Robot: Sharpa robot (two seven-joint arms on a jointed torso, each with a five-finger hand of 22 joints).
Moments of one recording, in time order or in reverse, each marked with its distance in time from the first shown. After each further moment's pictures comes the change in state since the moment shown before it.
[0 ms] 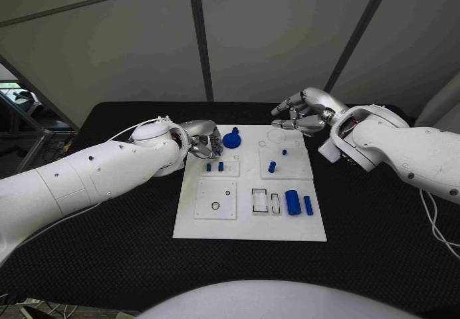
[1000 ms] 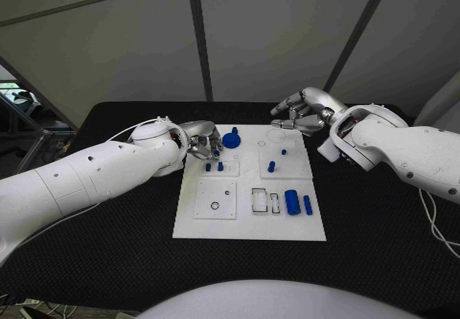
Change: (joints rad) left arm 0.000 0.001 -0.001 -0.005 0.000 0.009 0.000; left_hand -0.041 -0.030 -0.032 -0.007 -0.004 -0.094 0.011 -0.097 -0.008 -0.037 0.004 -0.001 0.030 0.000 0.000 0.000 -0.013 0.000 0.000 0.000 -0.008 0.001; right arm 0.000 0.000 0.000 -0.001 -0.001 0.000 0.000; right_hand 0.000 0.000 0.000 0.000 0.000 0.000 0.000 0.000 0.000 0.000 0.000 0.000 -0.002 0.000 0.000 -0.004 0.000 0.000 0.000 0.000 0.000 -0.001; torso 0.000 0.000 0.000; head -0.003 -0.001
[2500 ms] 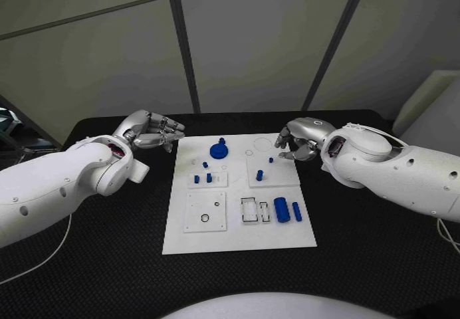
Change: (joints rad) left arm -0.007 -0.233 0.020 0.115 0.883 -0.238 0.288; left_hand -0.027 0.026 0.023 0.012 0.004 0.054 0.028 -0.011 0.003 -0.061 0.036 -0.052 -0.035 -0.279 0.032 -0.359 -0.568 0.077 -0.251 0.029 -0.521 -0.269; right arm -0.058 -0.053 -0.008 0.019 -0.631 0.059 -0.140; right_hand 0.076 -0.090 0.225 -0.031 -0.155 0.130 -0.009 -0.035 -0.006 -0.143 0.018 -0.979 -0.895 0.004 -0.004 -0.095 -0.102 0.016 0.016 0.002 -0.020 -0.009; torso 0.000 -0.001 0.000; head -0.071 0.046
